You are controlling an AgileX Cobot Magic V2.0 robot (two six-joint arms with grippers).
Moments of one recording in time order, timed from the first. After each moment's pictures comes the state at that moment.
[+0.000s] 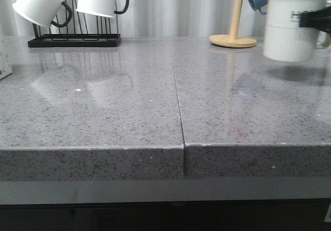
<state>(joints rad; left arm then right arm) -0.01 0.00 -0.01 0.08 -0.04 -0.07 0.04 1.60 -0.66 0.02 -0.81 0.00</state>
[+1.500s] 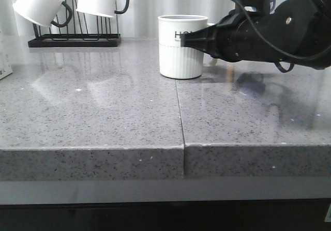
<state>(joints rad) -0.01 0.00 -0.01 0.08 -0.04 -0.07 0.46 1.88 -0.94 0.35 -0.79 -0.13</state>
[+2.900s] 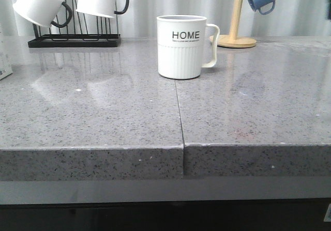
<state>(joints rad) -0.01 0.00 -0.01 0.08 -0.04 -0.07 0.21 0.99 -0.38 0.26 -0.41 -0.13</state>
